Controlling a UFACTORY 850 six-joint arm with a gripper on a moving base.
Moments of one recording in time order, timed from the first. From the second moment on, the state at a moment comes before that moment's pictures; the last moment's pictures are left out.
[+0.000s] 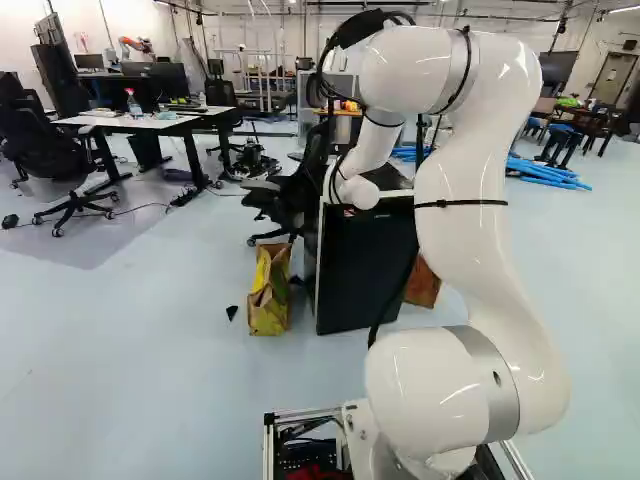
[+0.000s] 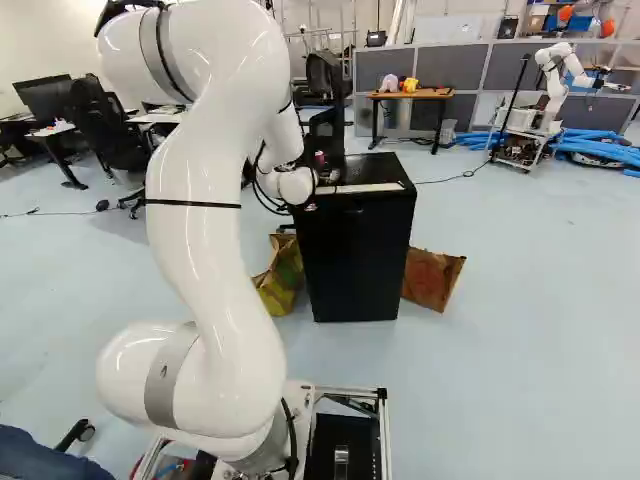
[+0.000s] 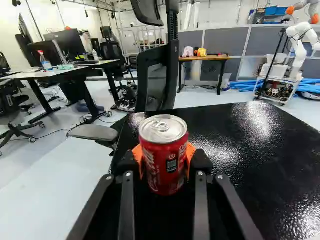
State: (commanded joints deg) arm -2.5 -33.7 -57.9 -2.6 53.8 4.4
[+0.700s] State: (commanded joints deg) arm -2.5 -31.3 -57.7 -2.6 53.8 4.4
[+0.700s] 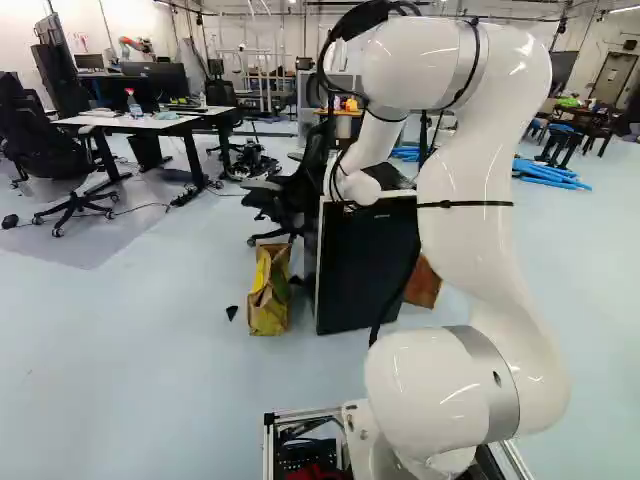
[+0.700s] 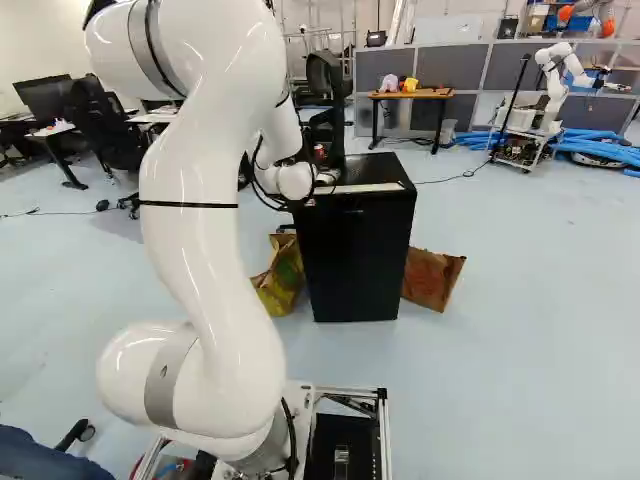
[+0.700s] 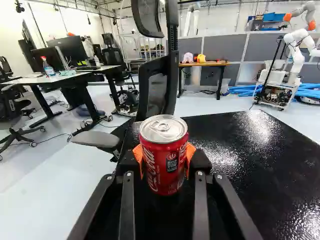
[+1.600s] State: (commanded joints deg) arm -2.4 -27.9 -55.5 -2.5 53.7 4.3
